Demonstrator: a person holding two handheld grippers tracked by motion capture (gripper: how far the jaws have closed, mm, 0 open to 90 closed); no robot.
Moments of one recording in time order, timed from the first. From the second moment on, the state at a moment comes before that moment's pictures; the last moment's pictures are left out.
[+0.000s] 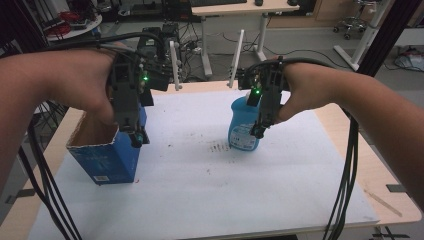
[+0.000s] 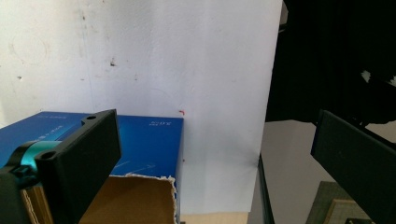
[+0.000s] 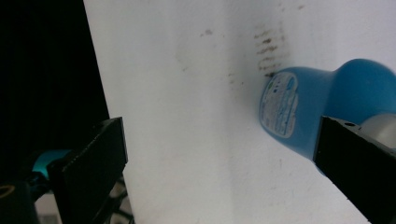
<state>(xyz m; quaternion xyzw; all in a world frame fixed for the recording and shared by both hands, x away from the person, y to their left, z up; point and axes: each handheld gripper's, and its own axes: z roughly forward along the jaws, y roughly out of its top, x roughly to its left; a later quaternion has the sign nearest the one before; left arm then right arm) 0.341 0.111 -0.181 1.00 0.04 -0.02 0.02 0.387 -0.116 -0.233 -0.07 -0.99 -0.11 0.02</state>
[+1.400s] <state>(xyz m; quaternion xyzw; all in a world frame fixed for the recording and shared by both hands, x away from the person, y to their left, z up) 0.342 0.100 -0.180 1.00 0.04 -0.02 0.00 0.396 -0.214 -0.241 -0.21 -0.90 -0.37 -0.09</state>
